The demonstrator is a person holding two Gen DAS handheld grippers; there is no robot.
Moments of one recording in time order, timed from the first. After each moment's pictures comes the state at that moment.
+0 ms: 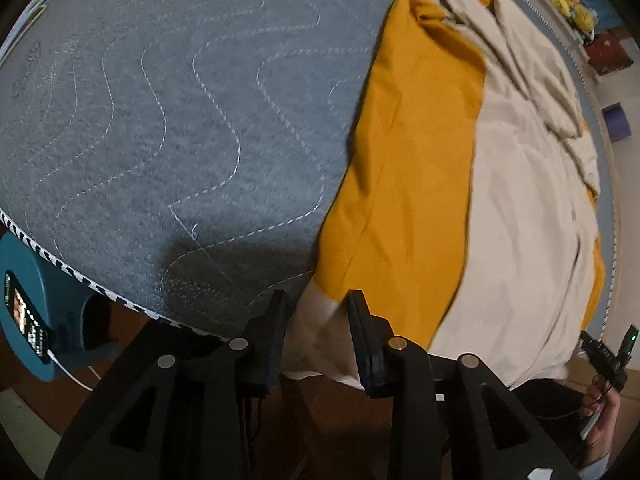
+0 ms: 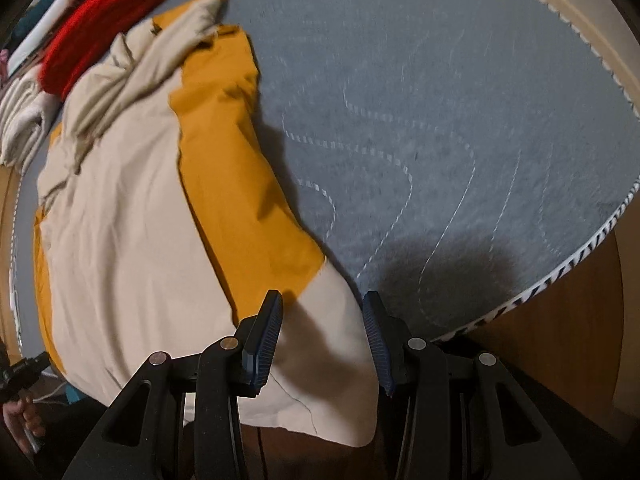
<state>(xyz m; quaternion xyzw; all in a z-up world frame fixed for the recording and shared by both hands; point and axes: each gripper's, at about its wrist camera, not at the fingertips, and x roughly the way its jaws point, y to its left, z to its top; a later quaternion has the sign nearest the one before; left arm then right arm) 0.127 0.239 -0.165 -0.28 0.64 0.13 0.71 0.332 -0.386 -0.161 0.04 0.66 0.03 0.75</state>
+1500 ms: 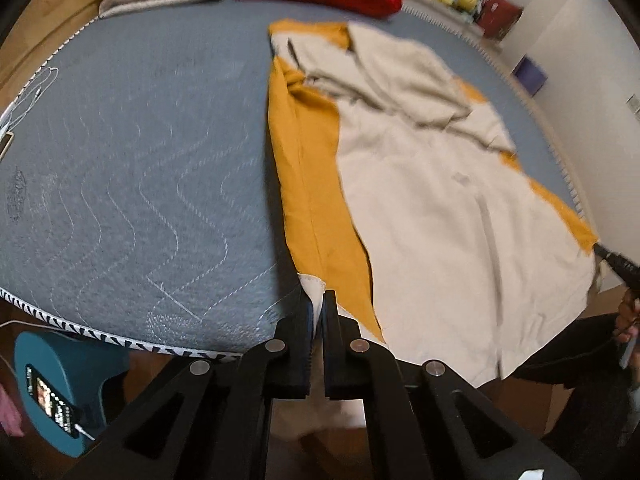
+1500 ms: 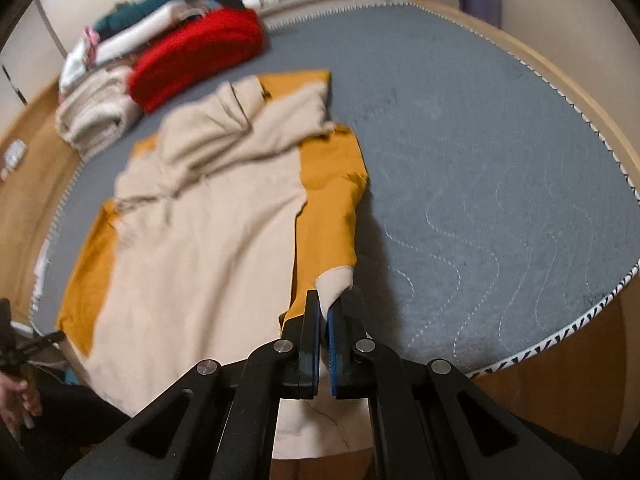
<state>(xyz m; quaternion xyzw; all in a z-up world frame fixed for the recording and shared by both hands) 0.105 0.179 -0.062 -0.18 0.52 0.03 0.83 0.297 -0.344 -0.034 0.02 0.53 0.14 0.84</state>
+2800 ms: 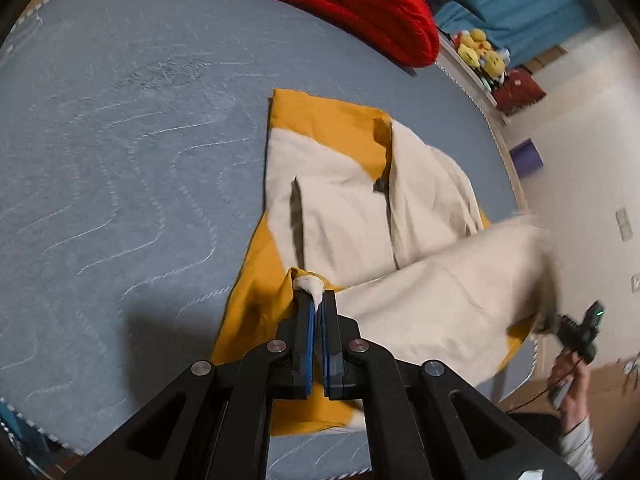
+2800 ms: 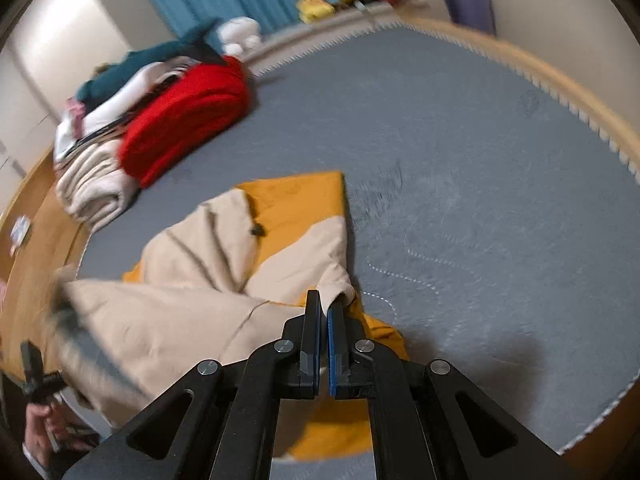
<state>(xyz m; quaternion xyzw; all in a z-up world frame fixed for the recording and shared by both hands) 0.256 0.267 -0.083 -0.34 0.49 0.01 0.80 0.477 -0.336 -0.046 0.10 0.51 0.13 0.85</state>
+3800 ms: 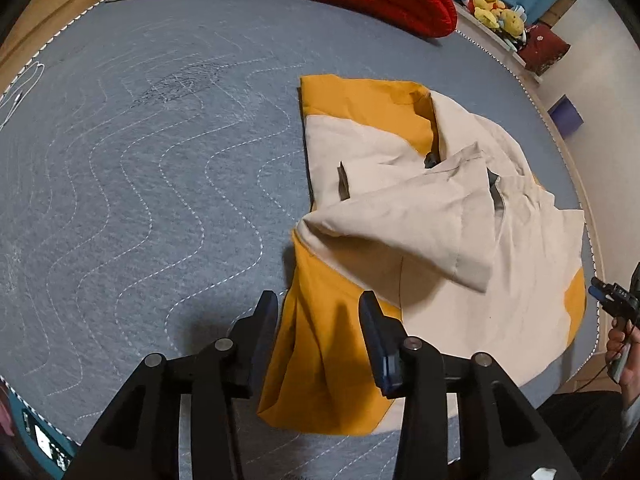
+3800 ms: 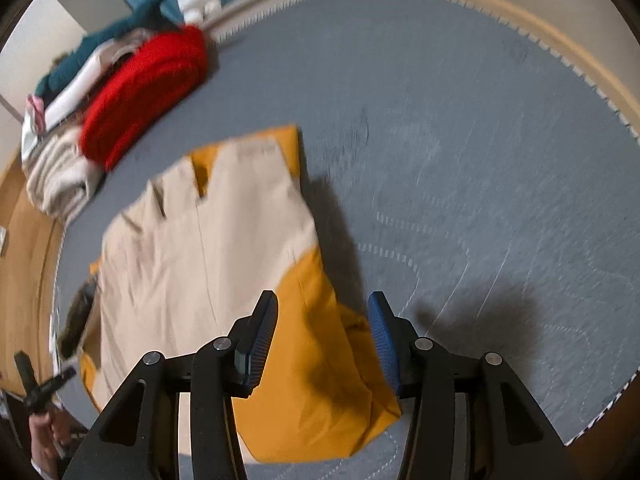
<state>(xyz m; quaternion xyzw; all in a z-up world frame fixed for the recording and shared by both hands) 0.256 0.258 -0.097 -0.22 0.53 0.06 0.82 0.499 -0.351 -0.093 0.09 0.58 0.10 0.81</state>
